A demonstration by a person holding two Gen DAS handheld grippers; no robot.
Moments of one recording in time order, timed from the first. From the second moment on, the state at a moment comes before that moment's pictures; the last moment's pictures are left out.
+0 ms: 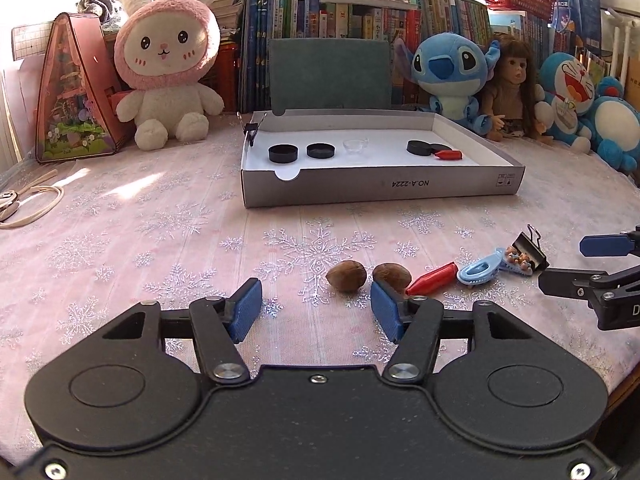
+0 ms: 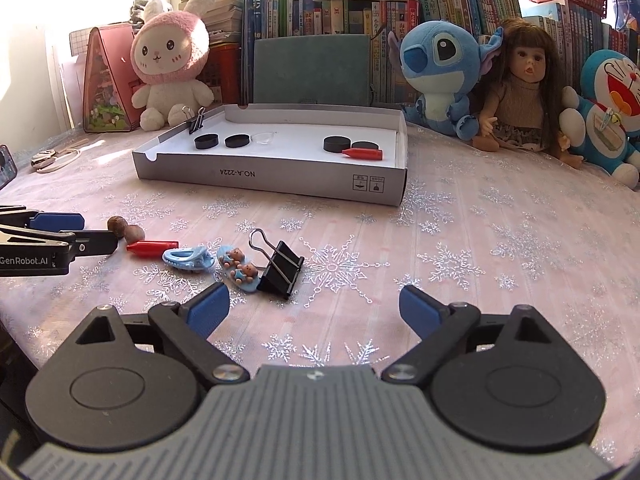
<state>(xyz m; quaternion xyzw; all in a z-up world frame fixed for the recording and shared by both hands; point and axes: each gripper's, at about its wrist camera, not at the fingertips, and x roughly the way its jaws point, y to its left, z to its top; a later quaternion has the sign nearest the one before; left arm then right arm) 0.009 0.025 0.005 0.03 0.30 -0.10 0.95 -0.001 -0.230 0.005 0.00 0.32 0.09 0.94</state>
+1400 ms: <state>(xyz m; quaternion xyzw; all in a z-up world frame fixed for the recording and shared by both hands) 0.017 0.020 -0.002 0.04 0.29 -0.08 0.95 0.012 -0.246 -0.001 0.00 0.32 0.02 0.95</state>
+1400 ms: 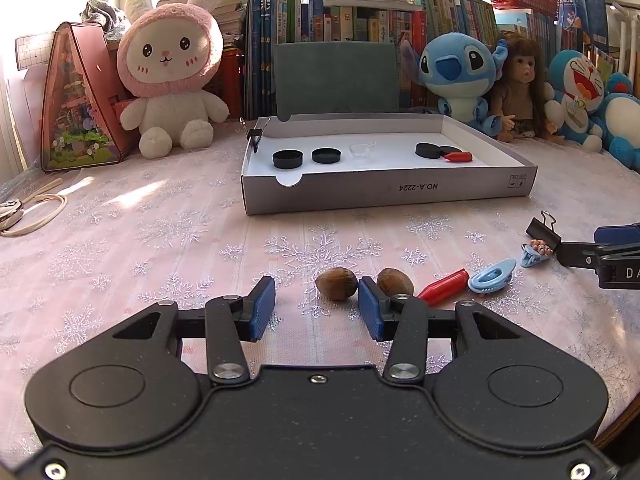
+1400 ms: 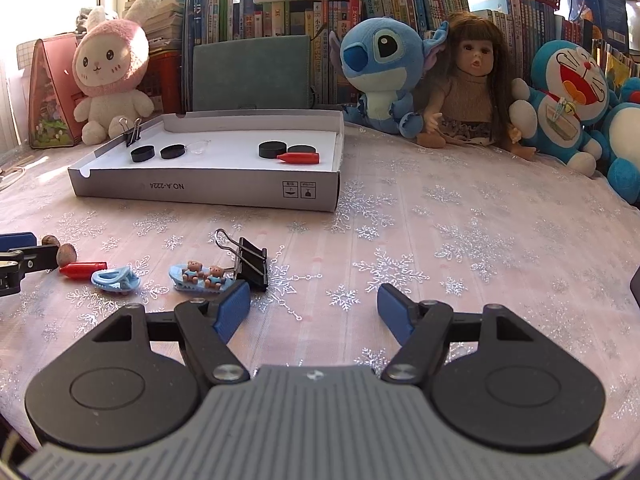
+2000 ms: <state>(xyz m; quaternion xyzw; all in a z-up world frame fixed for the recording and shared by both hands) 0.017 0.020 -0.003 0.04 0.29 -0.08 0.95 0.028 -0.212 0.001 -0.02 0.32 0.05 0.95</state>
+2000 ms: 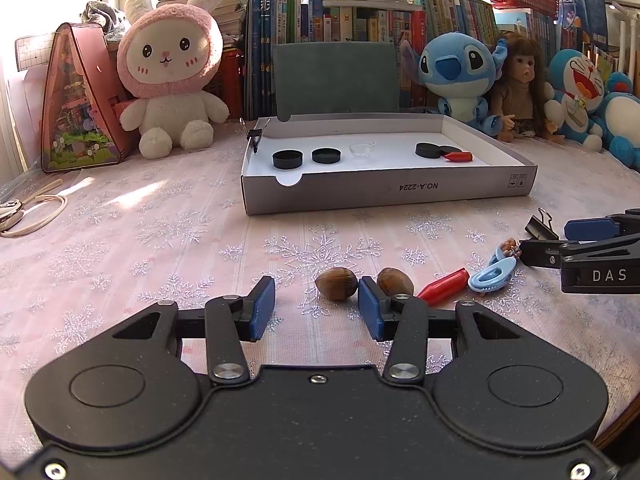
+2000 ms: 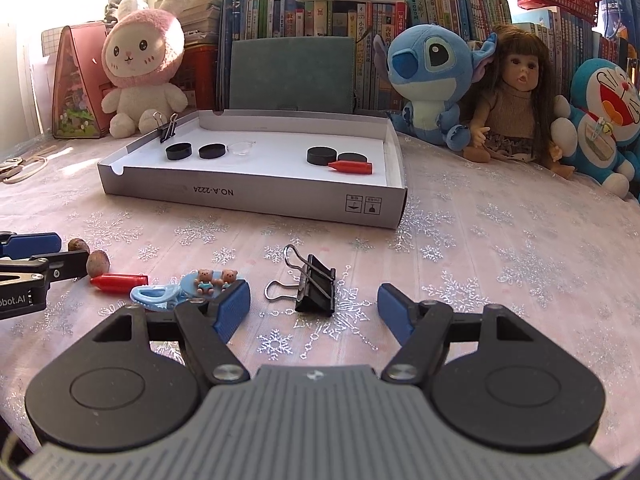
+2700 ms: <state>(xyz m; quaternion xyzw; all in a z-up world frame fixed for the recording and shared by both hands) 0.016 0.020 -0.003 0.04 0.29 -0.08 0.95 0.026 -0.264 -0.002 -0.01 0.33 -0.03 0.95</state>
